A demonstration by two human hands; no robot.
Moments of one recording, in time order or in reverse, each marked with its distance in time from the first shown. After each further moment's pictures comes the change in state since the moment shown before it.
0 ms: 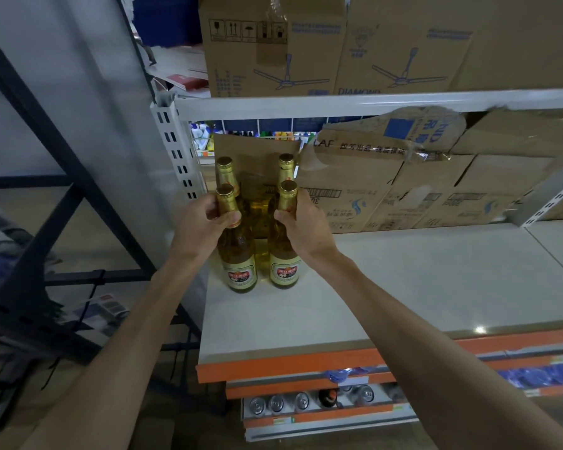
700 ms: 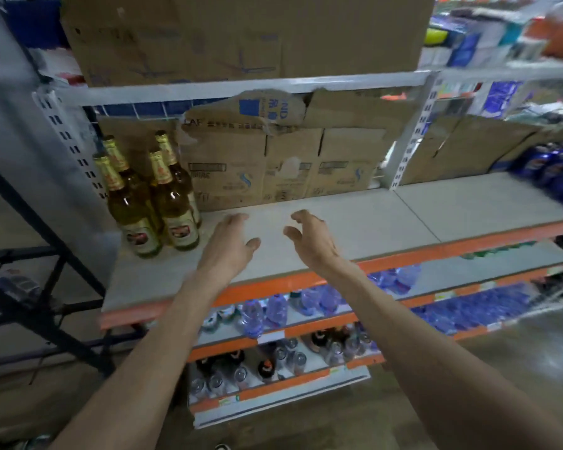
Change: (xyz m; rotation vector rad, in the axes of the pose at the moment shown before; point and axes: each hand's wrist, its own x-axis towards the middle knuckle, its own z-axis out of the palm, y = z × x) left_hand -0.187 0.121 0.208 0.489 -0.252 0.090; right_hand -0.186 0.142 -0.200 -0.251 0.000 0.165
